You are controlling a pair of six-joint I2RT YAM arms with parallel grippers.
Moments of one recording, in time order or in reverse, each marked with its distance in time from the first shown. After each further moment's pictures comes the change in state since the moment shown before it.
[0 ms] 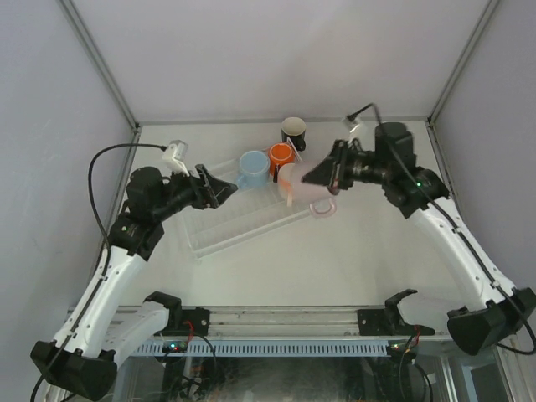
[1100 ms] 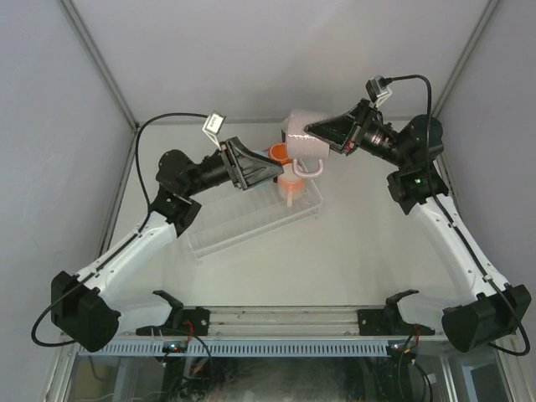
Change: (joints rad) left arm -0.230 0.326 0.036 0.883 0.364 -0.565; right arm -0.182 -0.020 -0.056 0.860 -0.183 0.716
